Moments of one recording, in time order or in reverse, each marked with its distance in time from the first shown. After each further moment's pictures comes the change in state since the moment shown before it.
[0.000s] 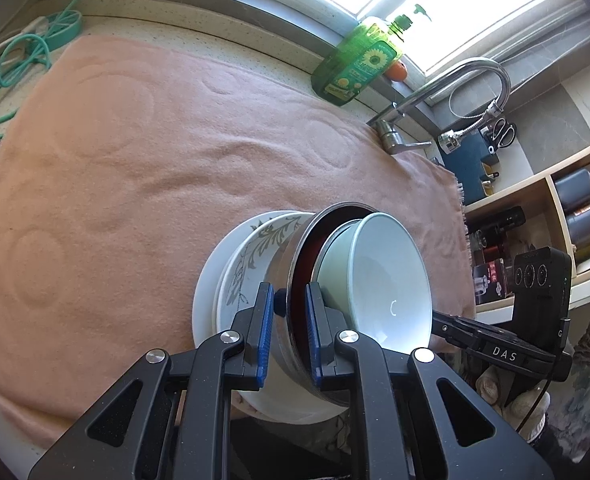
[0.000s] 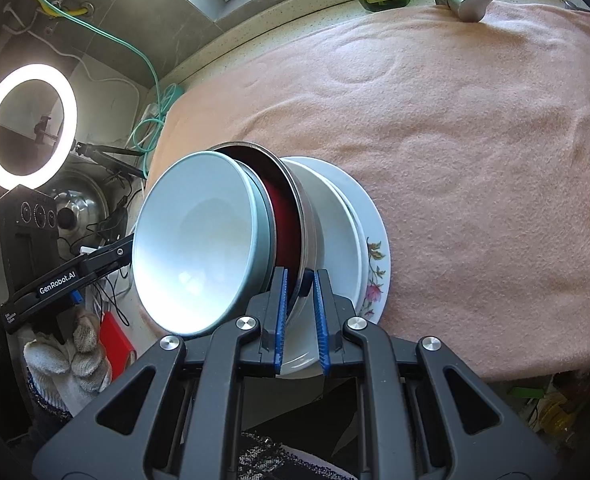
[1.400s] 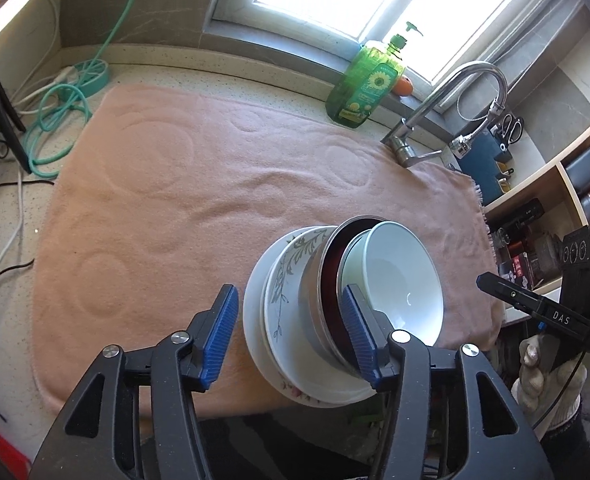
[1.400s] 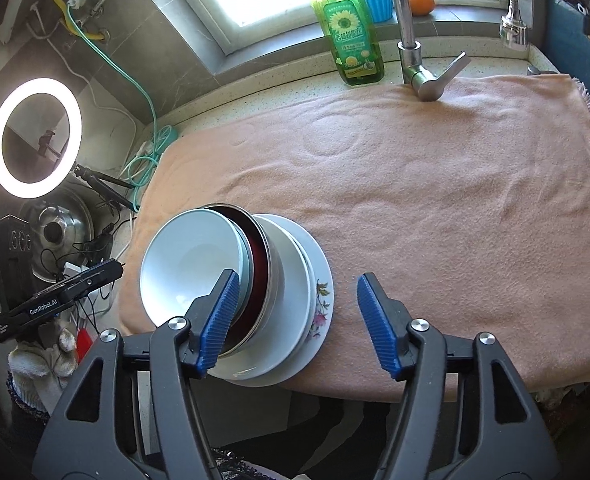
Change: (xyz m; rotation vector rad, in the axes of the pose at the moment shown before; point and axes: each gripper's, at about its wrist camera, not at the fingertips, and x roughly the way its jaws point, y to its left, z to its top) left arm -0.040 -0.009 -0.012 0.097 -0.103 0.145; right arm -0.069 -0.003 -0.002 -0.086 -0.202 -0.118
